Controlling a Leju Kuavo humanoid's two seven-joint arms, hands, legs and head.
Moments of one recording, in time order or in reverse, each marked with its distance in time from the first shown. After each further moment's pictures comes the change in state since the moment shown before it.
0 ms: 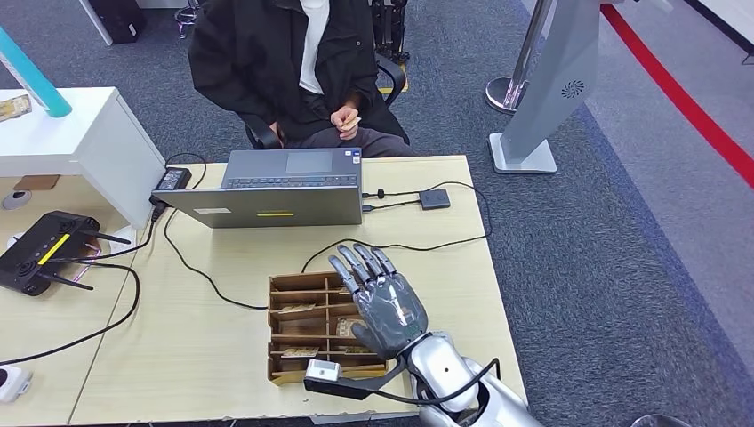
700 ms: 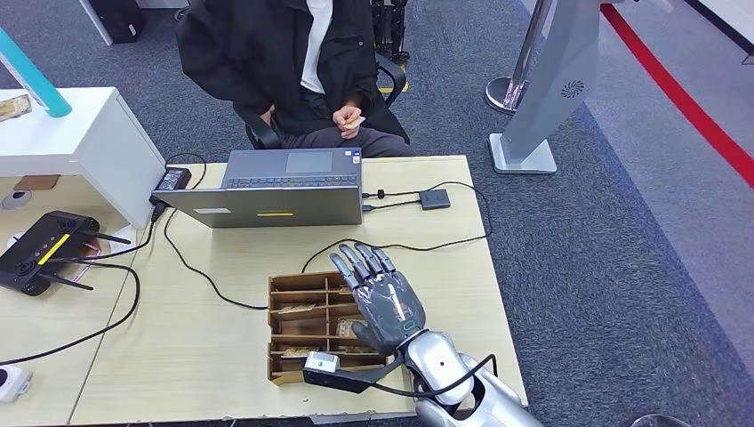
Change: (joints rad) left arm -0.001 0.000 -0.015 0.000 -0.003 -0.006 0.003; right arm -0.018 0.018 -0.006 0.048 -0.021 0.014 0.010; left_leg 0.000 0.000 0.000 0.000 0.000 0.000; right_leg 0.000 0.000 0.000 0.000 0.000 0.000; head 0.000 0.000
